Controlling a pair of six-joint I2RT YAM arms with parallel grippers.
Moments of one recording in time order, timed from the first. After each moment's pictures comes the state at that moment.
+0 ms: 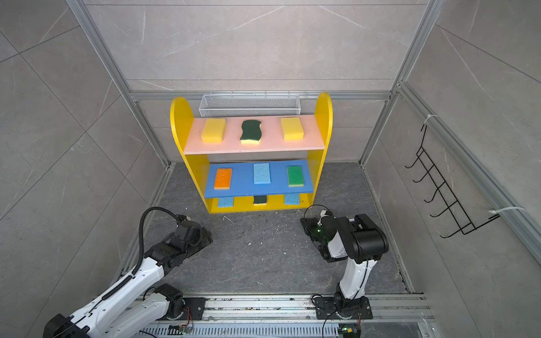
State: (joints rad) left arm -0.47 0.89 0.52 -0.54 -0.20 -0.91; right arm 0.16 1.90 0.30 1.21 -0.35 1.24
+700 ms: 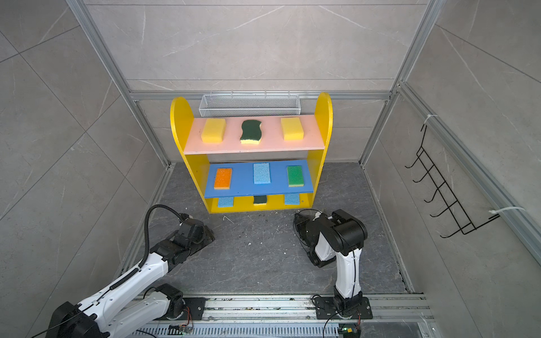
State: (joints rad) left arm -0.47 0.96 0.51 -0.47 -0.21 -0.92; right arm 0.40 2.03 0.35 1.42 0.11 1.41
